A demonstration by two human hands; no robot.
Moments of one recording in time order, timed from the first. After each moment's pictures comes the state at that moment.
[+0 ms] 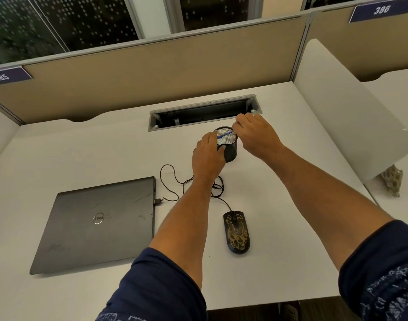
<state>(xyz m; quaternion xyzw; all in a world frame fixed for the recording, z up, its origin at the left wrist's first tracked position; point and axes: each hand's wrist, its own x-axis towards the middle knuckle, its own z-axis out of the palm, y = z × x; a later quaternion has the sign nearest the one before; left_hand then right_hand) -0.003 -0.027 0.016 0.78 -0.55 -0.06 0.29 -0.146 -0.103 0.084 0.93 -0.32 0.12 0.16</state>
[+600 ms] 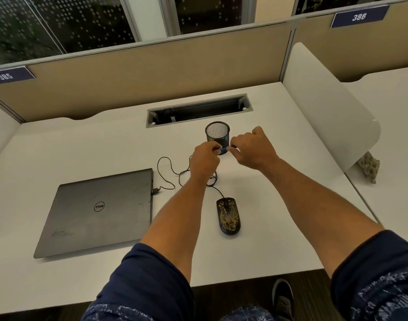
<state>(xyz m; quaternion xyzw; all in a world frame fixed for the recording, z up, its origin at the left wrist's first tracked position) -0.022 0.007 0.026 0.76 -0.54 -0.17 0.33 -0.178 -0.059 0.050 0.92 -0.37 0.13 0.08</state>
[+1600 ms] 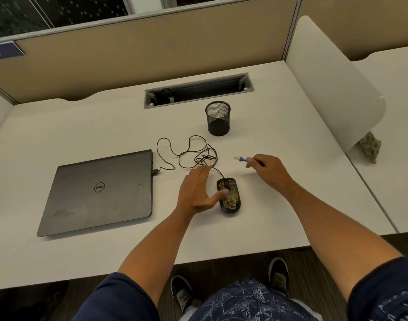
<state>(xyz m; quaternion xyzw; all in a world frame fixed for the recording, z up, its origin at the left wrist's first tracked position) -0.016 0.144 -0.045 0.71 -0.67 -0.12 0.20 -0.247 0.012 -0.028 0.75 -0.51 0.20 -0.37</state>
